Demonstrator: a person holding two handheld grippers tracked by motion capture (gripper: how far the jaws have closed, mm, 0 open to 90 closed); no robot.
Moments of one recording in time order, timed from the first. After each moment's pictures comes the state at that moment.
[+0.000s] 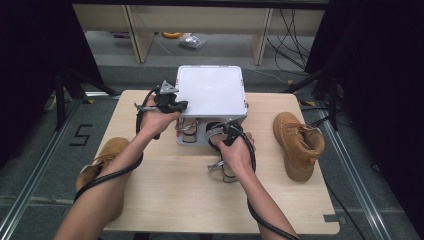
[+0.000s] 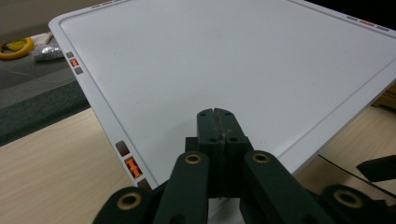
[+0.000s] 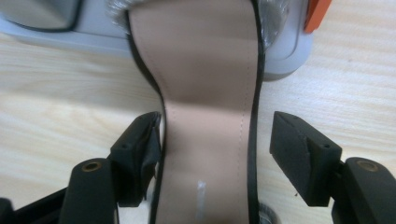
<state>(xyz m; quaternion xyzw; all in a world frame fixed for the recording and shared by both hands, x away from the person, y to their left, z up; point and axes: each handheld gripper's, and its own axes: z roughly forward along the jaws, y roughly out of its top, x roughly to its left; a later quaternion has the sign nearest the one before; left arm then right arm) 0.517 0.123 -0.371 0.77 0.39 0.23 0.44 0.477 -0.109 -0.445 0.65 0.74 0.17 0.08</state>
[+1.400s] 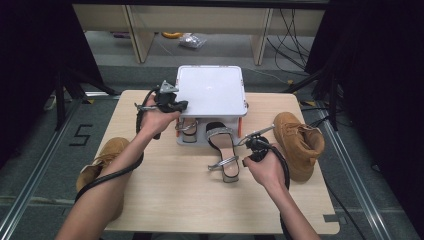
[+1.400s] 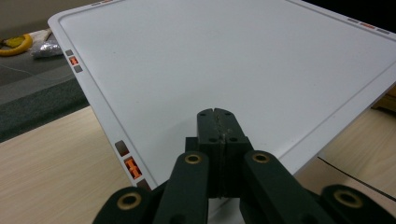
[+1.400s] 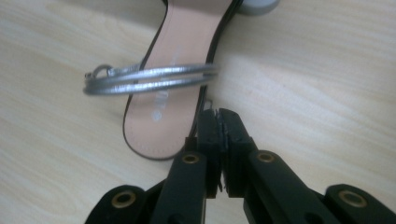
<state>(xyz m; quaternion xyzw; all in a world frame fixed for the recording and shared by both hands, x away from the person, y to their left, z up) 0.518 0.122 -0.371 0.77 0.40 0.22 0.45 0.410 -0.174 -0.416 0.58 0.79 0.20 0.05</state>
